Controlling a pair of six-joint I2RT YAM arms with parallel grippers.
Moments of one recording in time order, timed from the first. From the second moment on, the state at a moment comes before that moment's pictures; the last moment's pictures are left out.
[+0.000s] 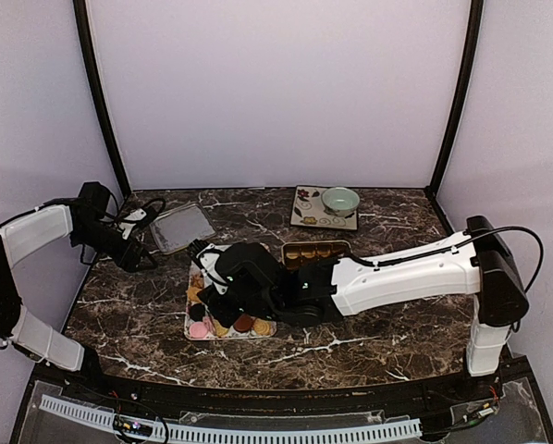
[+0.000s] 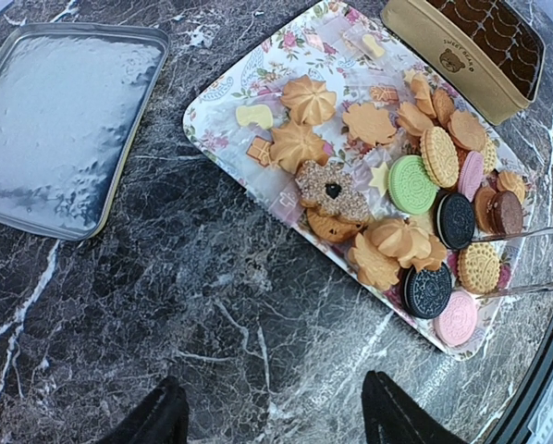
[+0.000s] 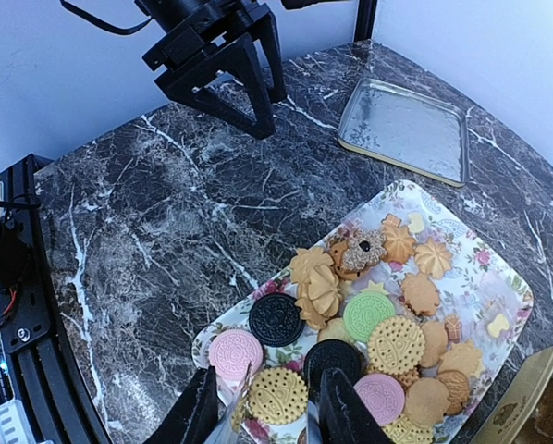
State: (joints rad) left arm 0.02 1.37 0.98 -0.79 0.54 0.64; right arm 1.36 1.93 1.47 -0.08 0.32 0.19
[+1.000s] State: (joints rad) left arm 0.03 1.37 0.98 -0.81 0.54 0.63; right arm 1.07 1.74 1.45 -0.14 0.29 0.14
